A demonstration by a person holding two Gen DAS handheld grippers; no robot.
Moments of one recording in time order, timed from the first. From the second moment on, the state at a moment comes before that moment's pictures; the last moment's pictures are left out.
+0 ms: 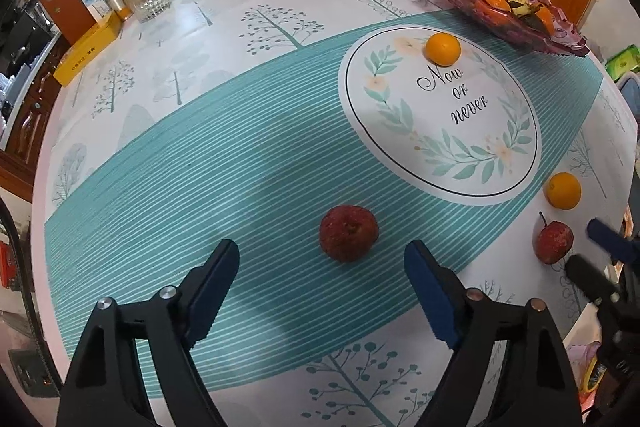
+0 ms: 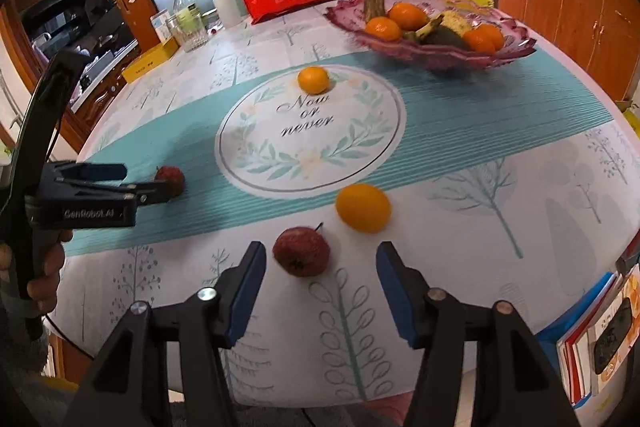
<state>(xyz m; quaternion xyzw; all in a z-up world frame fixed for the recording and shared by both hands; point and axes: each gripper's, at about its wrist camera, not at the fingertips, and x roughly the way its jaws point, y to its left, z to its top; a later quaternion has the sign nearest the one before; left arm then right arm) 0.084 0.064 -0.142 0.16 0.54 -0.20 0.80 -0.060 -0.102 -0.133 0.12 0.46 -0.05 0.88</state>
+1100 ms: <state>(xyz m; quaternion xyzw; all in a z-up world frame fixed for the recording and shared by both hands) 0.088 0.047 -0.125 0.13 0.54 -0.25 0.79 -0.034 -0.076 -0.132 0.09 0.45 0.00 0.89</state>
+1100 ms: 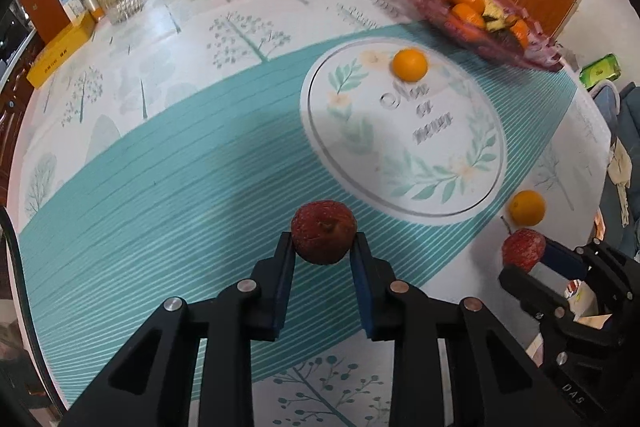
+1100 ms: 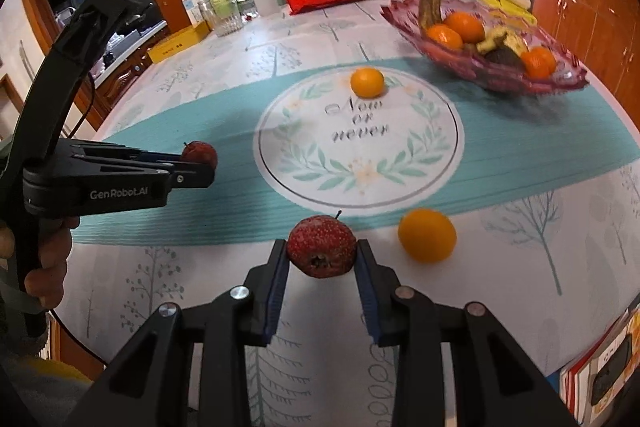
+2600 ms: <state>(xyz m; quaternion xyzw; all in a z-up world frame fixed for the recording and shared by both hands) 0.102 -0.176 -0.024 0.08 0.47 -0.25 0.84 0.010 -0.299 -0.031 0.07 0.38 0.02 0.92</state>
